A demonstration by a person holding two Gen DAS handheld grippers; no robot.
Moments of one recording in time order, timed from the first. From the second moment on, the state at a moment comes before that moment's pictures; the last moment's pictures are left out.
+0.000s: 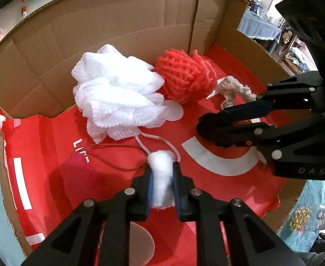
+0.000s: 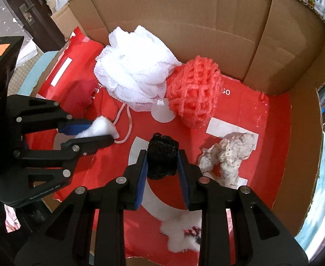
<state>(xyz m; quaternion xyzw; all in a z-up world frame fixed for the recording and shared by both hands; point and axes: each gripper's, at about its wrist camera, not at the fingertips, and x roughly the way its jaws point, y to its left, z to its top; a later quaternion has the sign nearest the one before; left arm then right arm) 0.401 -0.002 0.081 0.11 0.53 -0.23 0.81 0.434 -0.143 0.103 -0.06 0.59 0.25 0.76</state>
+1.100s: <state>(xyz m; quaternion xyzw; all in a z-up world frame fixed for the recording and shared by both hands) 0.318 0.012 0.169 0.08 0.41 -0.22 0.88 0.368 -0.166 0.186 -0.06 0.51 0.22 0.83</state>
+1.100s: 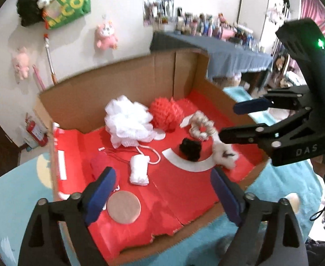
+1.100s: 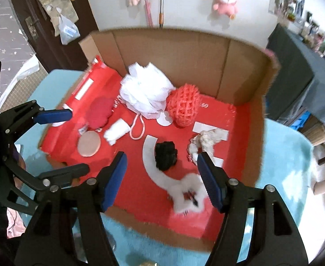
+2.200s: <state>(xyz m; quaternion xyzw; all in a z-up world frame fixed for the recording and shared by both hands) 0.061 0.035 0.174 0.00 0.21 -0.13 0.97 0.055 -0.215 0.227 -0.03 0.26 0.12 0.96</state>
